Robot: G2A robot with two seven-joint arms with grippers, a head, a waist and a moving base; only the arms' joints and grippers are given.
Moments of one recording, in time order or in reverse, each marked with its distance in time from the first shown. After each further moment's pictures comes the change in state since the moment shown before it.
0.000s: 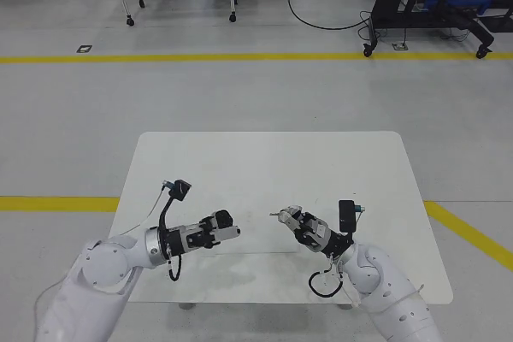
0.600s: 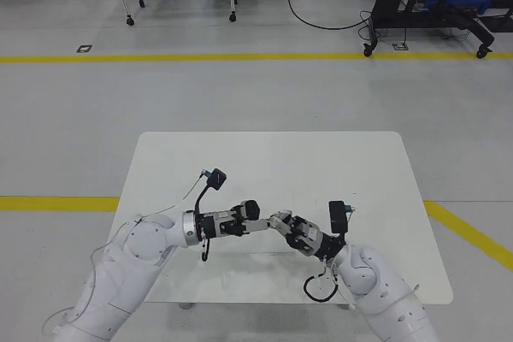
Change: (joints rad) left arm -0.234 -0.058 0.259 0.248 0.151 -0.149 0.127; right arm 0.010 0.004 -0.060 -0.040 0.127 0.000 0.123
